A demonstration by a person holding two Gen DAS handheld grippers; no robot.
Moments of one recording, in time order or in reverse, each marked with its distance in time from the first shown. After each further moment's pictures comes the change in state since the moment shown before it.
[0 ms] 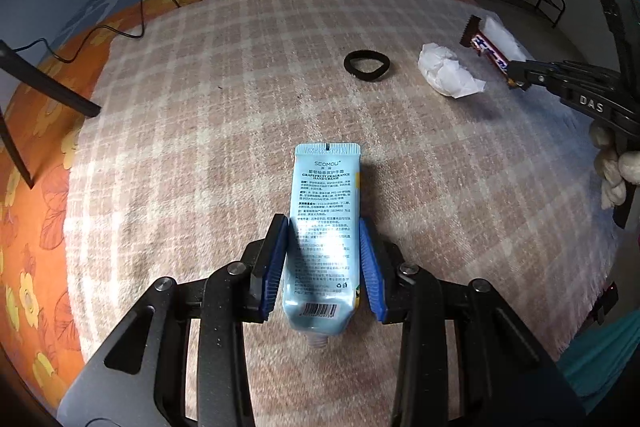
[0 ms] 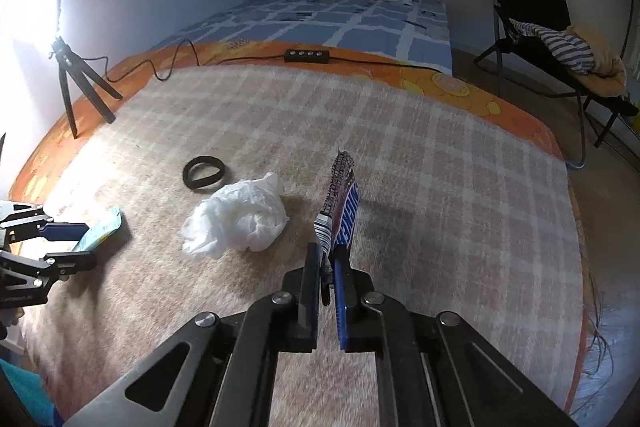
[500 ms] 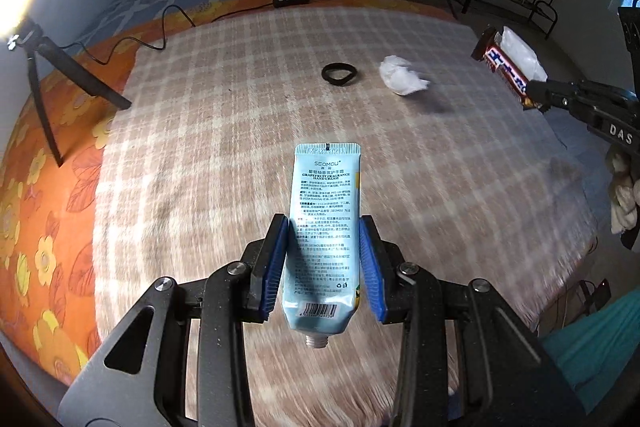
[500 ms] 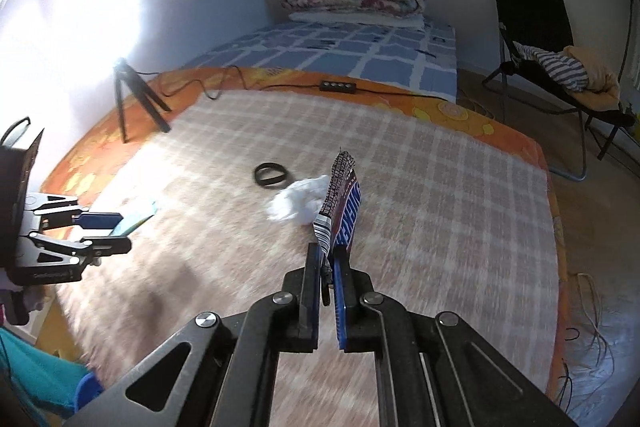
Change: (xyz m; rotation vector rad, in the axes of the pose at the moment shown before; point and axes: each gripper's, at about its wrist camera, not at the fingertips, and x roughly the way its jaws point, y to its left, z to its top) left arm -0.088 -0.022 -0.053 0.004 -0.067 0.003; right arm -0.088 0.026 -0.023 -0.026 -0.074 0.060
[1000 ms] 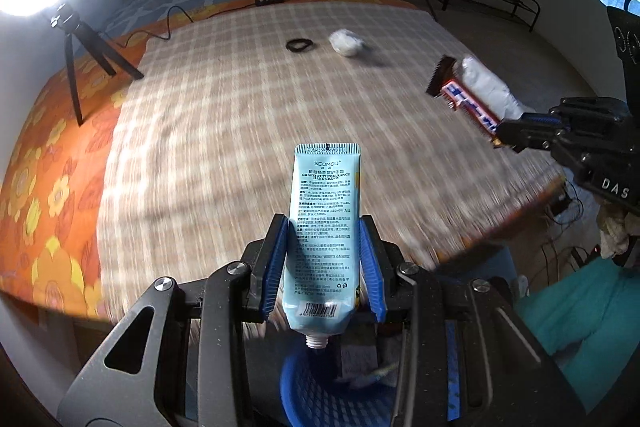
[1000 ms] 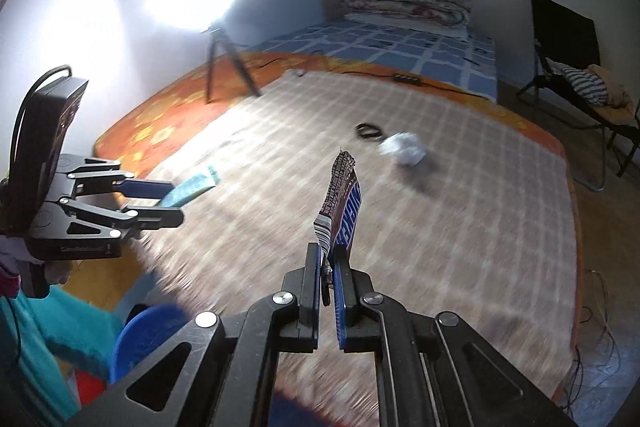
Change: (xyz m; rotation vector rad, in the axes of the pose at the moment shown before) left arm -0.065 -0.049 -0.089 0.038 -0.023 -0.013; right arm -0.081 0.090 -0.083 -0.105 0.002 0.109
